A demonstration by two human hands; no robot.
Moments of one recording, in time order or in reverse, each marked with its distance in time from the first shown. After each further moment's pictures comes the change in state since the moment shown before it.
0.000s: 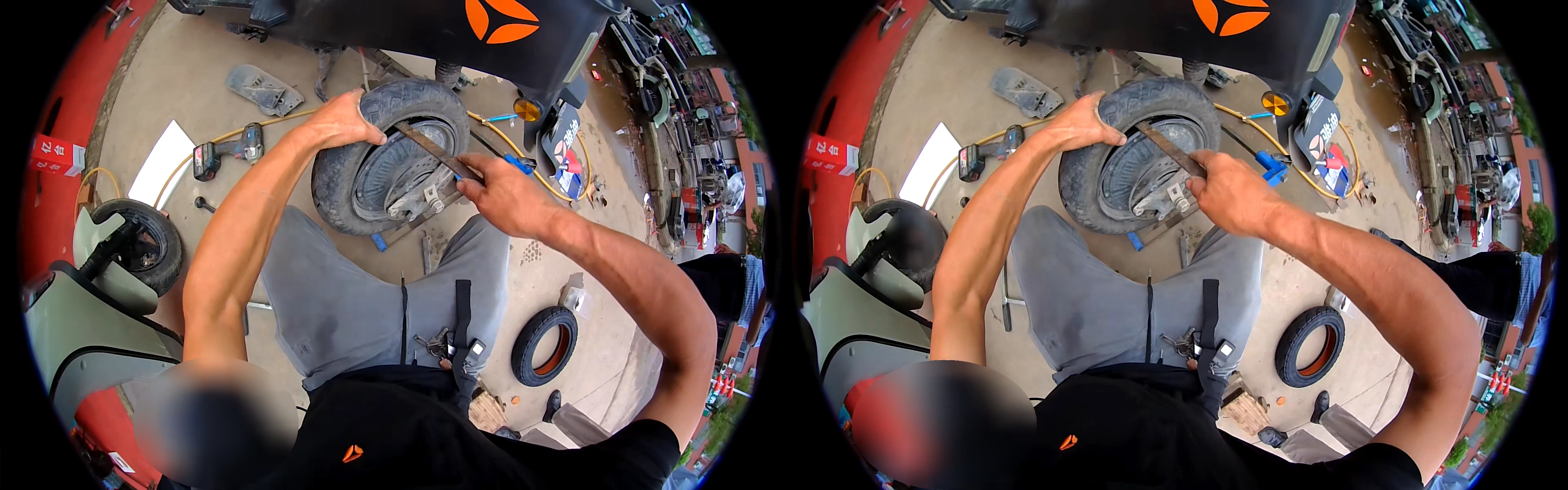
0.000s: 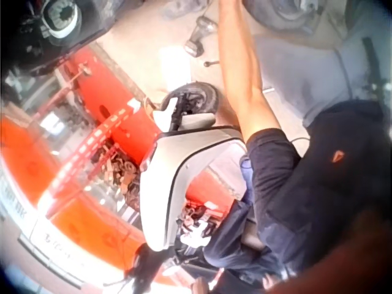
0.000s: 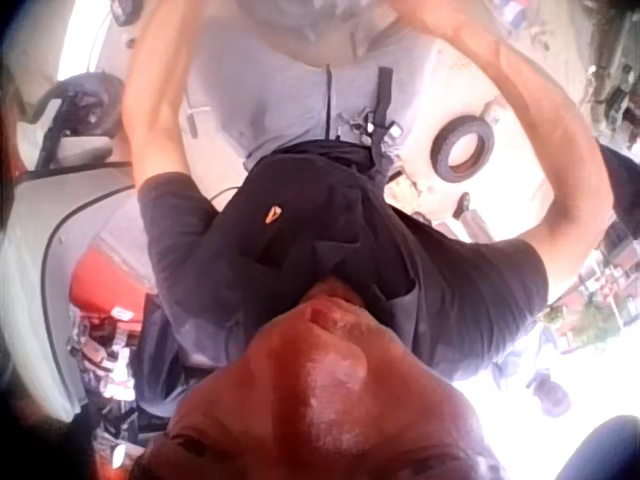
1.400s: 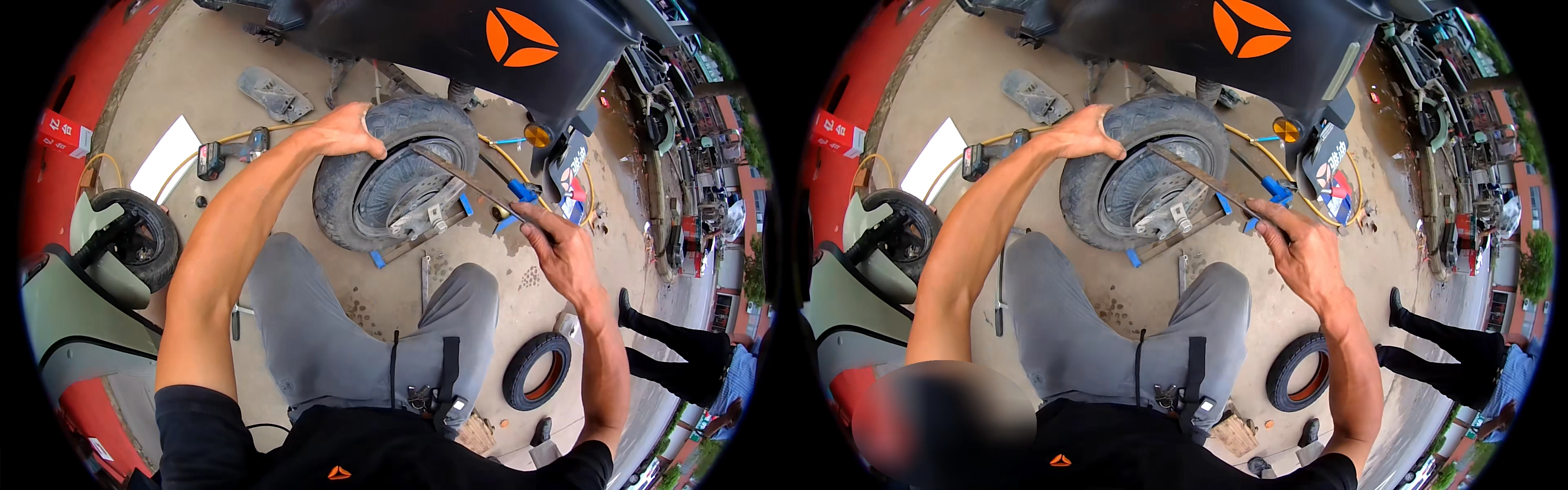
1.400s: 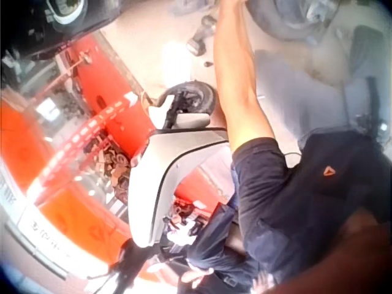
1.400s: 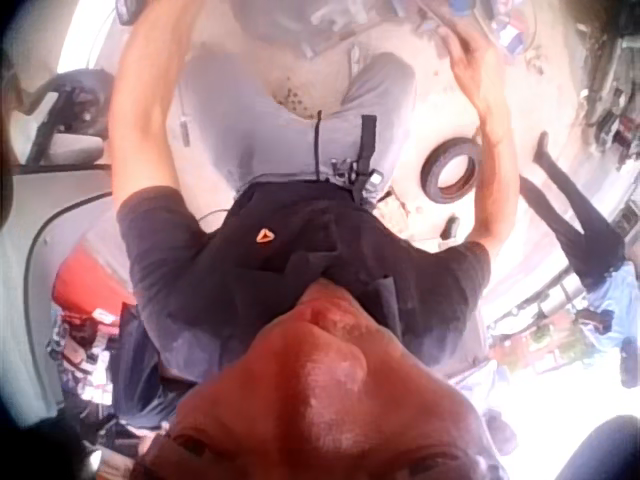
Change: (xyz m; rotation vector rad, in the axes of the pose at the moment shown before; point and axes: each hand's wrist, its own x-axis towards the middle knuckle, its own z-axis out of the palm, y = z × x) left_hand 0.006 0.007 -0.010 -0.082 -0.164 0.019; right_hand -0.067 0.071 -0.010 -0.102 0.372 -0.104
